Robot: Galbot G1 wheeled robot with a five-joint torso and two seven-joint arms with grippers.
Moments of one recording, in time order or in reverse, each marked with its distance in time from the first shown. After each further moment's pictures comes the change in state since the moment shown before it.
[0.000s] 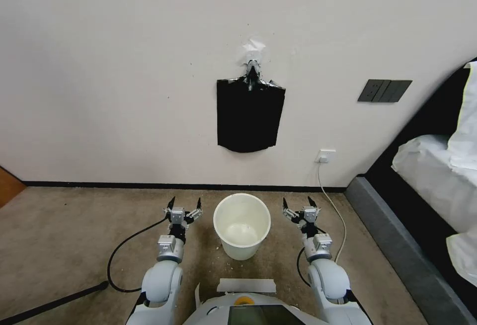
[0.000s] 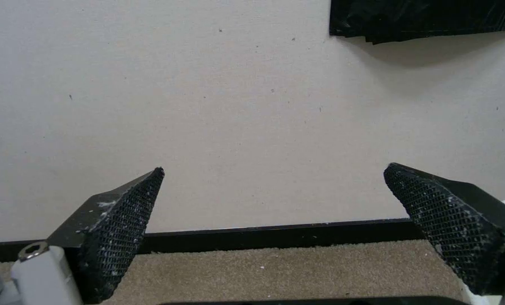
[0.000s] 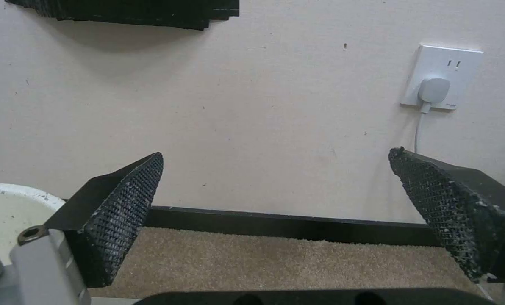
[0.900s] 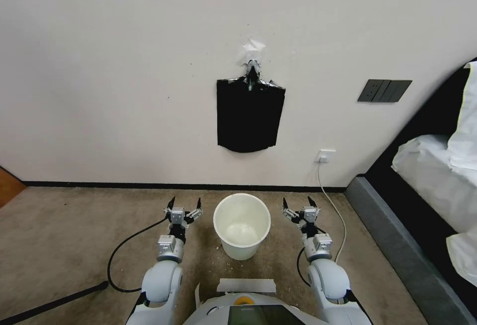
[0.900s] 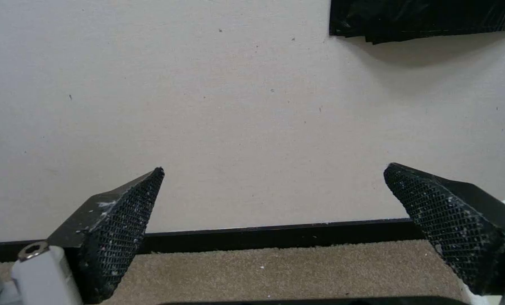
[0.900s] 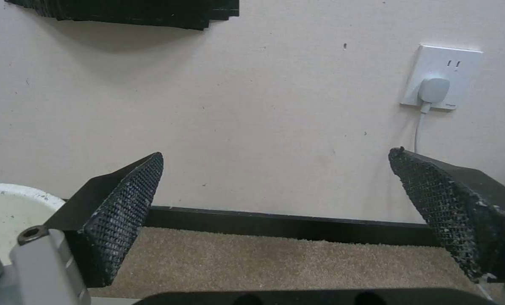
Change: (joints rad) left arm 0.000 0.000 0.000 0.000 0.000 0.000 0.000; right arm 0.000 0.000 0.000 0.000 0.000 0.000 0.000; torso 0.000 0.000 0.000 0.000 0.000
